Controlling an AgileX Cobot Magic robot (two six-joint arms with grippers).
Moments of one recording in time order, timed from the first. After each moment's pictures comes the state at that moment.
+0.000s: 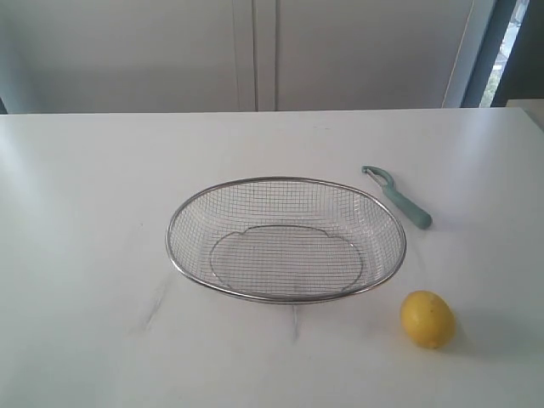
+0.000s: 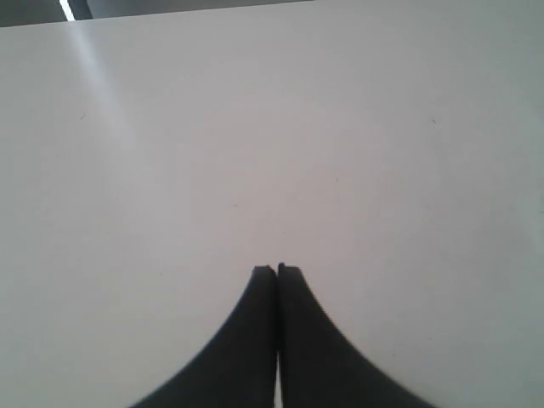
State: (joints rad) left arm 0.01 0.00 0.02 -0.05 0.40 0.11; right arm 0.08 0.00 -0.01 -0.03 -0.11 0.02
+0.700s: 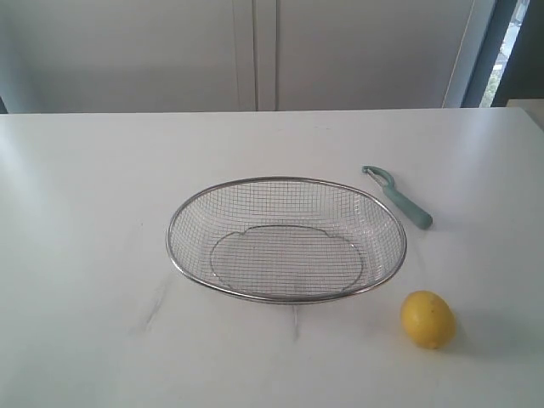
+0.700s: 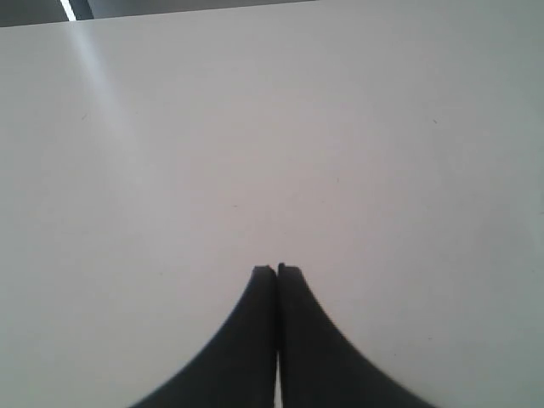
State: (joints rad) left arm 0.01 0.00 0.02 -0.05 0.40 0.11; right arm 0.08 0.00 -0.01 -0.03 -0.43 0.08
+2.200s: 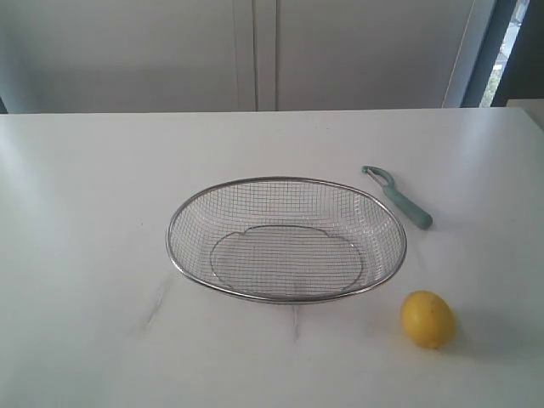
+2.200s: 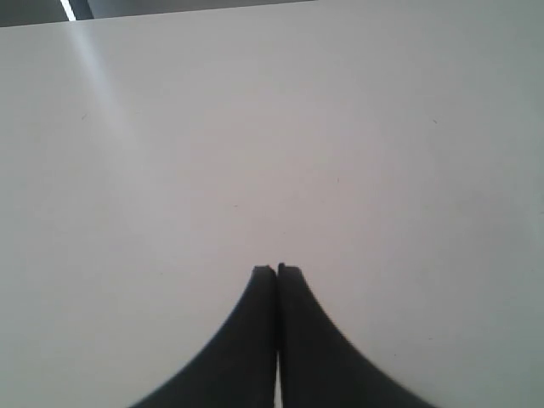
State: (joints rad) left arm 0.01 0.00 0.02 -0.05 0.40 0.11; right arm 0.08 0.79 -0.69 -0.03 0.50 0.06
